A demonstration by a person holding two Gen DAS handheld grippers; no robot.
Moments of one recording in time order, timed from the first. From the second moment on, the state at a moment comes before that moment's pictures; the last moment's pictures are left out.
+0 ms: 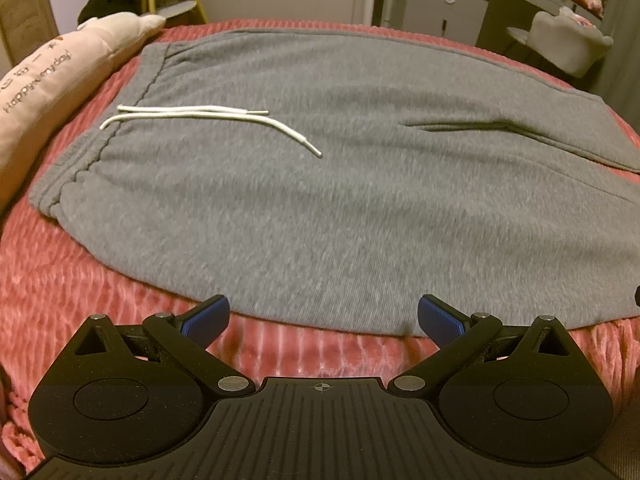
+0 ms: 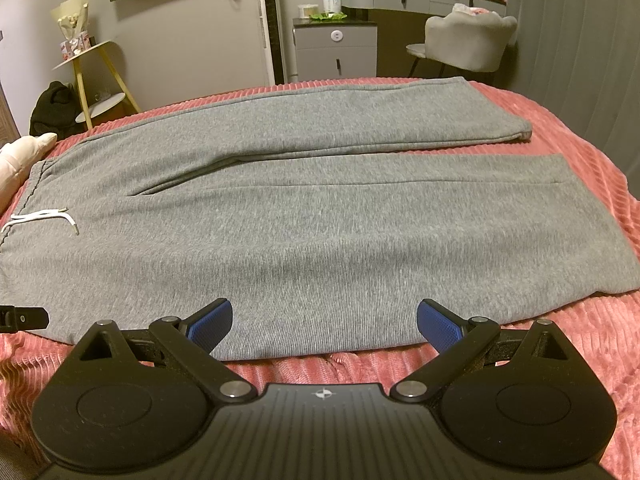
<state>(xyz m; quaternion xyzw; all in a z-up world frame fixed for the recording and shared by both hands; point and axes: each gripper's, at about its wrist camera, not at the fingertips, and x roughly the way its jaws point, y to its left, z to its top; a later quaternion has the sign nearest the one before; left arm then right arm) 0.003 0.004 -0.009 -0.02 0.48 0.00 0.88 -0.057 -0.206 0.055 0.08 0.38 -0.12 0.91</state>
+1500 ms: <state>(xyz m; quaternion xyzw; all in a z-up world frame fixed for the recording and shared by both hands) 0.023 0.003 -0.024 -0.04 0.52 0.00 0.85 -0.036 -0.231 0.039 0.16 0.42 -0.11 0.88</state>
